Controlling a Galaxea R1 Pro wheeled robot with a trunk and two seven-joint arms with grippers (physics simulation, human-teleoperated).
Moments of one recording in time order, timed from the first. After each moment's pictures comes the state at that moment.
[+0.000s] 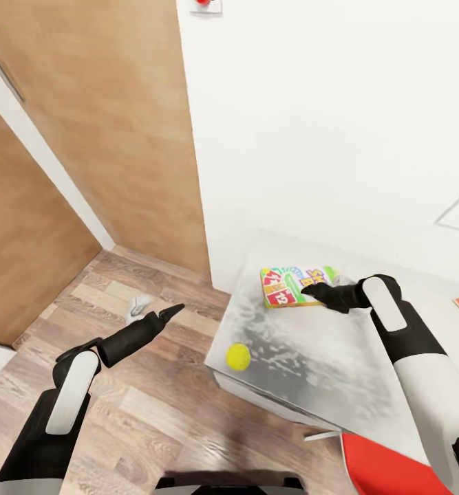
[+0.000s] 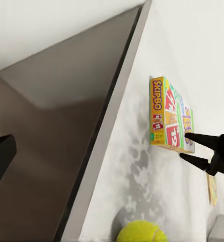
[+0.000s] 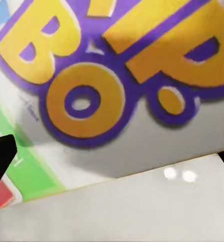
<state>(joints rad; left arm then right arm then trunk) -0.44 0.06 0.08 -1.47 0.87 0.79 -0.23 -0.92 -0.22 0.06 -1.02 -0.98 1.01 -0.37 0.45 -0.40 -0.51</state>
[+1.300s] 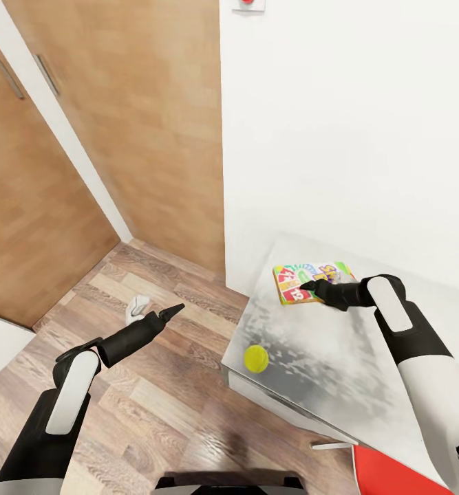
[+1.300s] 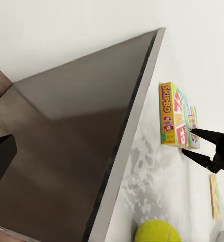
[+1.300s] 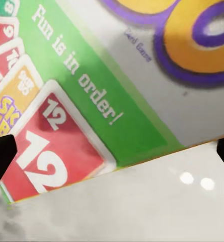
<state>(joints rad) -0.44 0.06 0.08 -1.47 0.87 0.79 -0.23 -0.91 -0.24 0.05 -1.05 -1.02 1.00 -0.33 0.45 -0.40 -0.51</state>
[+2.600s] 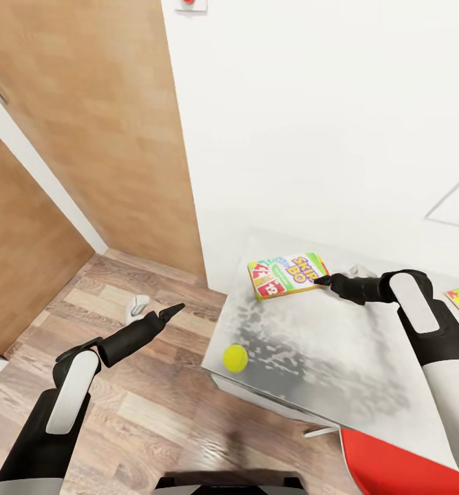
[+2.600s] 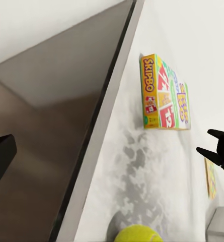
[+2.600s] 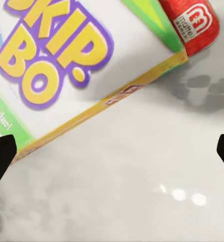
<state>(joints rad) -0.45 0.06 0.08 -1.48 0.87 0.80 -0.23 -0.90 -0.33 0.05 -1.14 -1.02 1.05 -0.26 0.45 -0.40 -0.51</state>
